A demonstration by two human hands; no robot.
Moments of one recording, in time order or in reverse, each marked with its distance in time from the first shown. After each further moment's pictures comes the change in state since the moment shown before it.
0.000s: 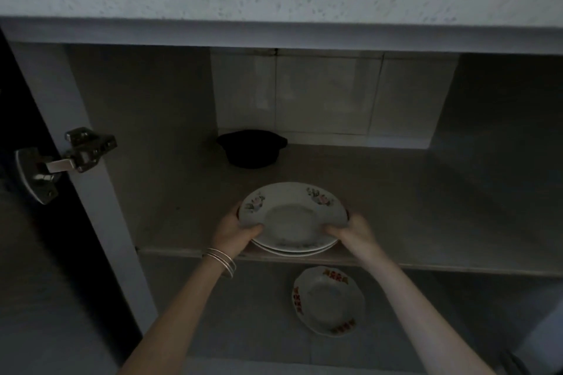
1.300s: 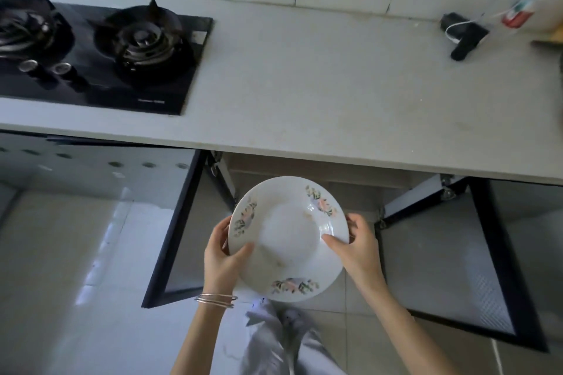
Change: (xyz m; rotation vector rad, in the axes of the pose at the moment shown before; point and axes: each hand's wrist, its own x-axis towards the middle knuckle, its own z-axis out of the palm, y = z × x) left_hand -0.297 0.430 -0.272 -0.309 0.090 -0.456; right_hand -0.292 -0.506 -0.121 -0.026 0.025 0.479
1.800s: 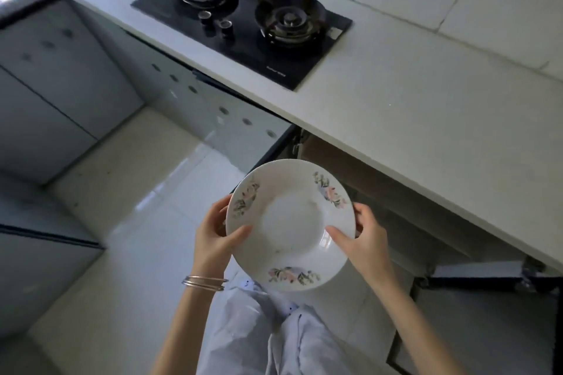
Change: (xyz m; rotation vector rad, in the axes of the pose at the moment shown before) left_hand -0.096 0.025 -0.078 -0.188 0.398 0.039; right_hand -0.033 -0.065 0.041 -0.278 -0.527 -0.313
